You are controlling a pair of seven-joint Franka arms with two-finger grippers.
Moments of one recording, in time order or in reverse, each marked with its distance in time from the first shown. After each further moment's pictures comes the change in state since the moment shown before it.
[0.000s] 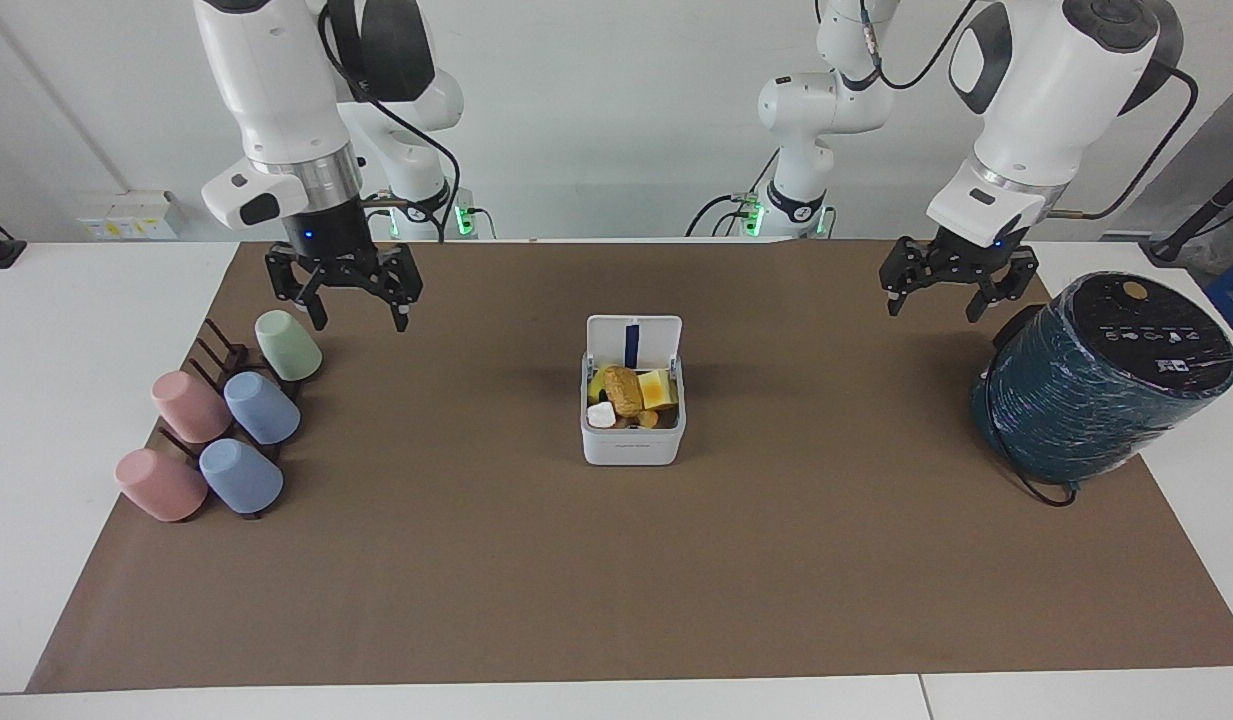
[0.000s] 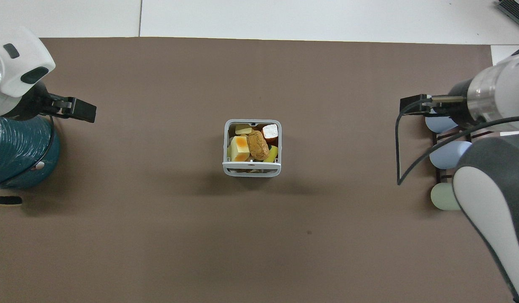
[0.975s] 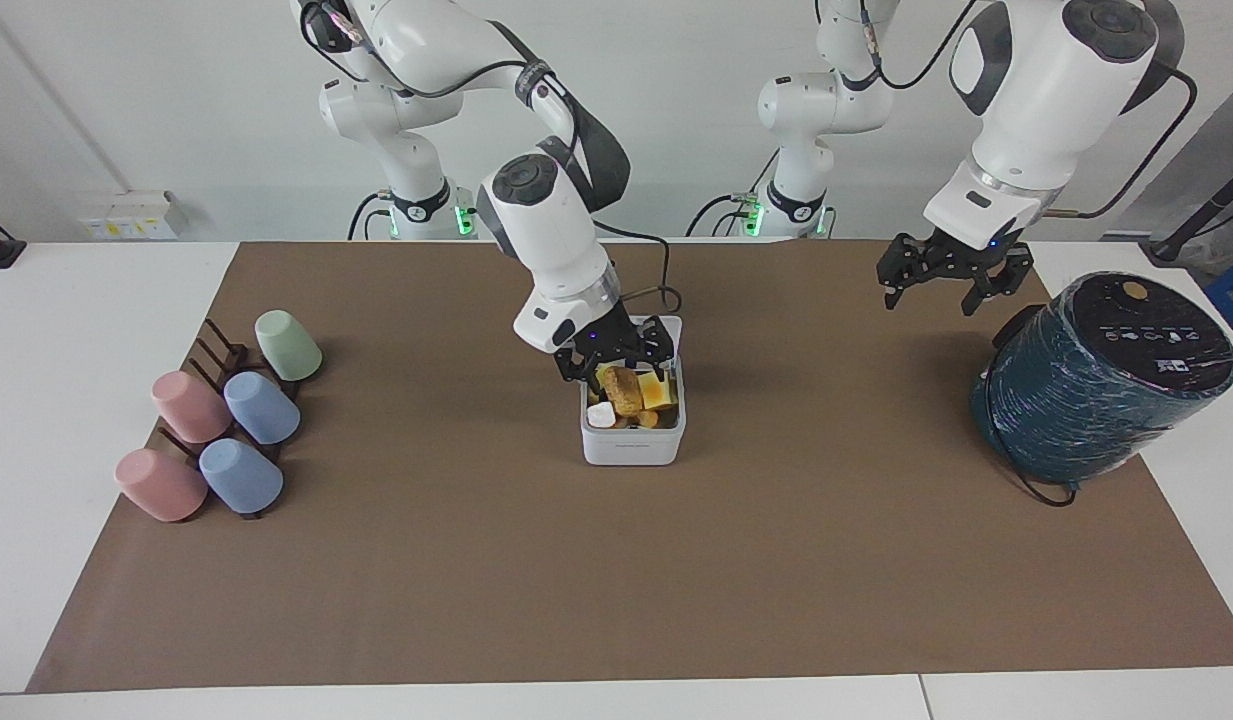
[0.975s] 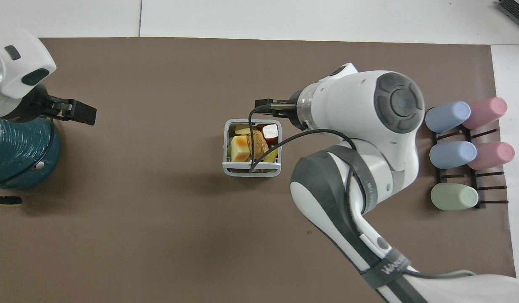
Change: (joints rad) left arm 0.000 0.000 0.000 0.001 0.000 -0.016 0.000; right arm 0.229 0.253 0.106 -0.005 0.156 0.471 0.269
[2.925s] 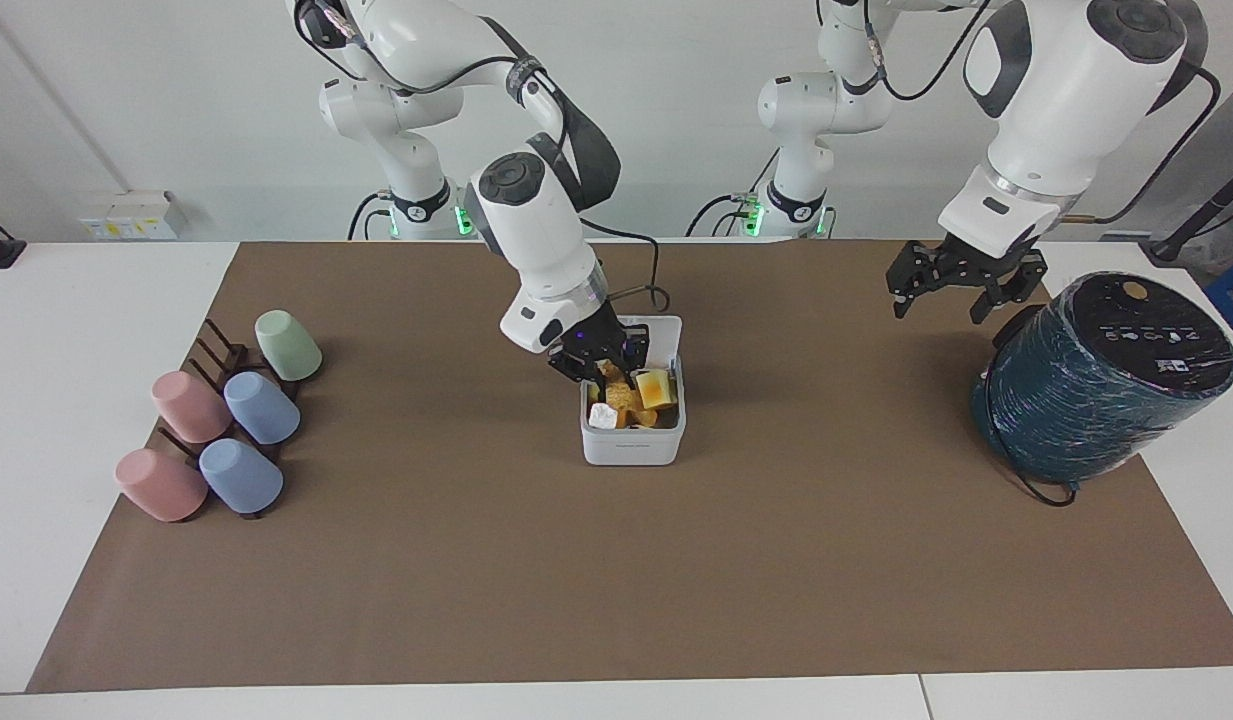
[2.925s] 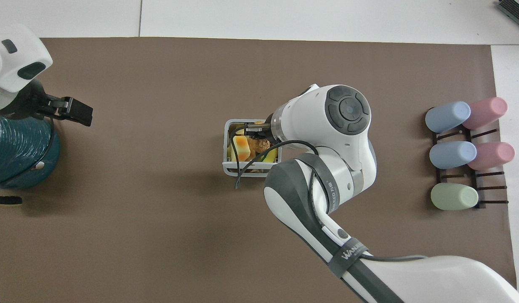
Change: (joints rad) left arm 0.002 0.035 0.009 0.047 0.000 -0.080 -0.002; right arm 0.074 0.103 0.029 -0.021 0.061 -0.016 -0.008
